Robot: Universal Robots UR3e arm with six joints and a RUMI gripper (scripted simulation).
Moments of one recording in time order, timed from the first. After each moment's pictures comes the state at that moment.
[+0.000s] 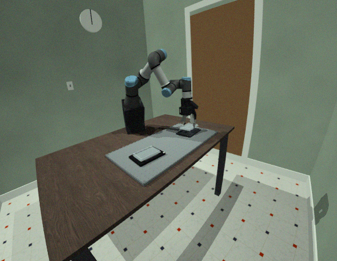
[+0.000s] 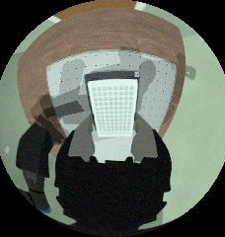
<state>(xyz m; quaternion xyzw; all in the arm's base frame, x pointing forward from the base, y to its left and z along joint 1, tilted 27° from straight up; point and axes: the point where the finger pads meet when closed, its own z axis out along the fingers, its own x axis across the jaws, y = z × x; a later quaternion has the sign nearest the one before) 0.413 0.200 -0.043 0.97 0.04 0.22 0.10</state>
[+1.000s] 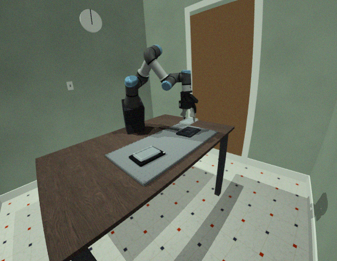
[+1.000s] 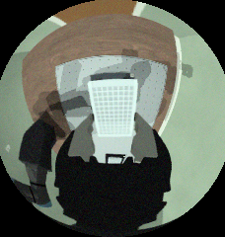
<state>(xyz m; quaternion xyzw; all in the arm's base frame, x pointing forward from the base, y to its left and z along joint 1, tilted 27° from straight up) 0.394 0.209 -0.004 0.97 0.04 0.22 0.10</state>
